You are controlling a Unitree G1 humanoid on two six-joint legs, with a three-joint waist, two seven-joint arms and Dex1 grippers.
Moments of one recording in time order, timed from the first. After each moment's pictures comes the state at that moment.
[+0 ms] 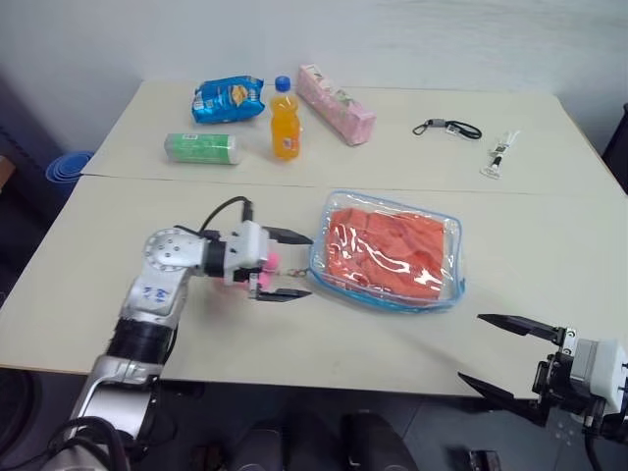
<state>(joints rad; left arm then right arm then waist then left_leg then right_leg) -0.67 0.46 -0.17 0.31 -0.15 -0.24 -1.25 0.52 -0.69 -0.48 -0.45 0.55 -0.13 1.14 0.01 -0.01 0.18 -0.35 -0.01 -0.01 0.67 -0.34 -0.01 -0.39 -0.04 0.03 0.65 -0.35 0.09</state>
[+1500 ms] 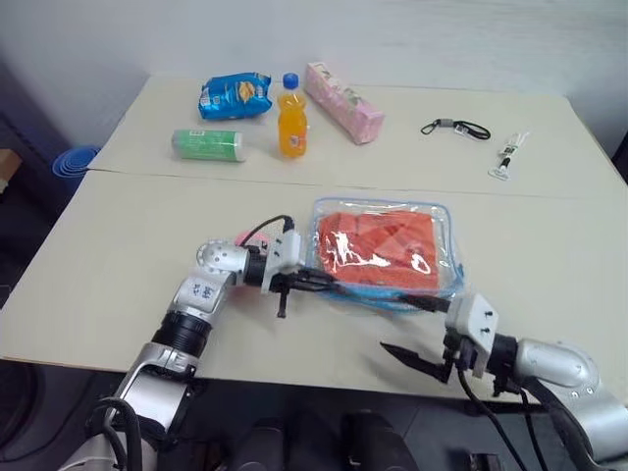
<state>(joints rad) -0.65 0.37 -0.22 0.39 -0.15 -0.09 -1.26 0.25 -0.70 -0.12 -0.51 0.42 0.19 0.94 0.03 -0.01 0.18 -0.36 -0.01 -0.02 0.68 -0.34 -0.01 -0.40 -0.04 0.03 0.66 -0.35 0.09</state>
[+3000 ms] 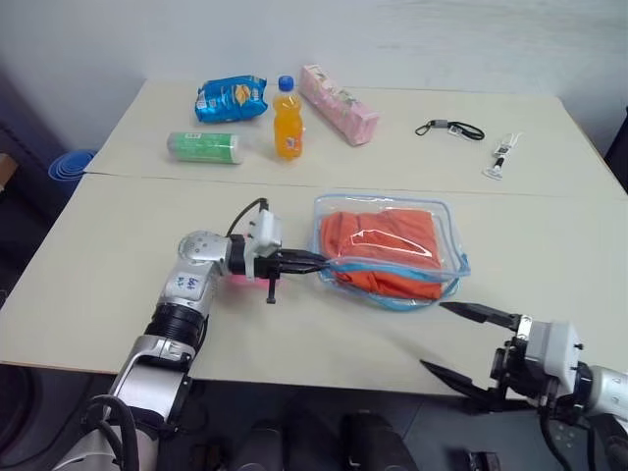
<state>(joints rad) -0.72 0.37 -0.11 0.48 -0.34 0.01 -1.34 0.38 -0.71 -0.30 -0.58 0.56 0.06 1.03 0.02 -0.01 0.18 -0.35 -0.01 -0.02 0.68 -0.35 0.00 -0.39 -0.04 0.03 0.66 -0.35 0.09</state>
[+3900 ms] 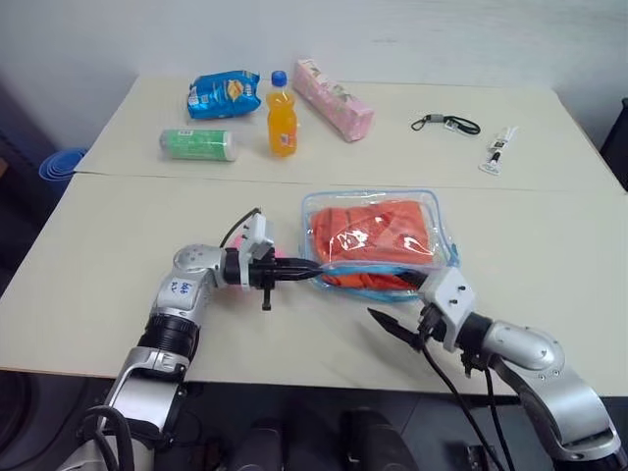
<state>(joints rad) -0.64 0.38 -0.09 0.43 -0.34 0.15 -1.29 0.01 -0.60 0.03 -0.54 0.27 0.46 0.62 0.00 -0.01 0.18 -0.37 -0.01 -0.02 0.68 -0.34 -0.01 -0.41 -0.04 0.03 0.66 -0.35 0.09</state>
